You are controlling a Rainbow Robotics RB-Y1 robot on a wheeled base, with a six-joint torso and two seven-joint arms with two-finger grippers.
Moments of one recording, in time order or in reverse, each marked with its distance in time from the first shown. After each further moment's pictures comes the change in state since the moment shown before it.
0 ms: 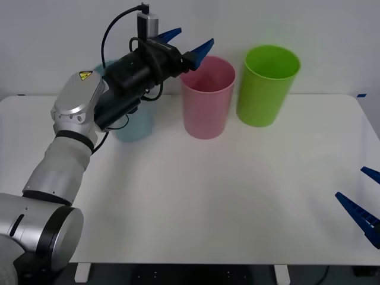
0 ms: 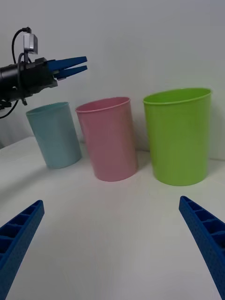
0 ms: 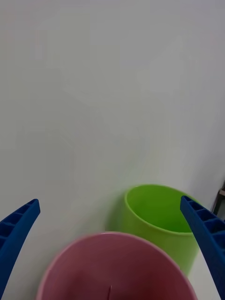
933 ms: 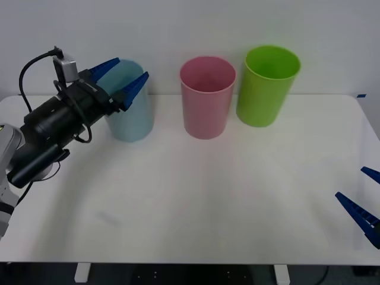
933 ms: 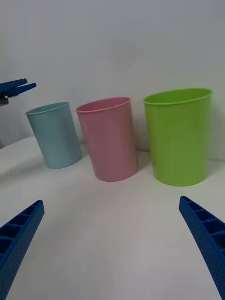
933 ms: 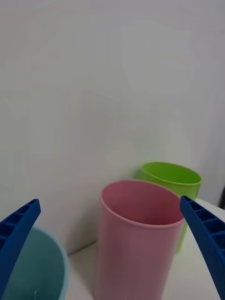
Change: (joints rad) right arm 0.000 0.000 0.000 0.000 0.000 0.000 0.000; left arm 0.490 0.266 0.009 -0.465 0.265 -0.063 -0.009
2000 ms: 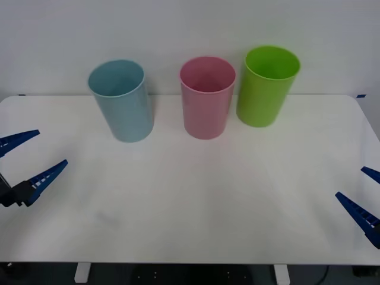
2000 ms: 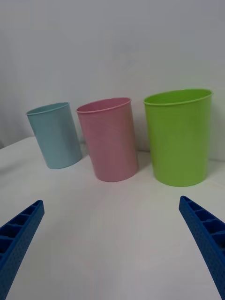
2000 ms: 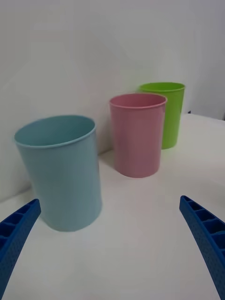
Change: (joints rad) right arm 0.000 0.000 0.000 0.000 0.000 0.000 0.000; left arm 0.522 0.061 0.470 -0.232 -0.111 -0.469 -0.044
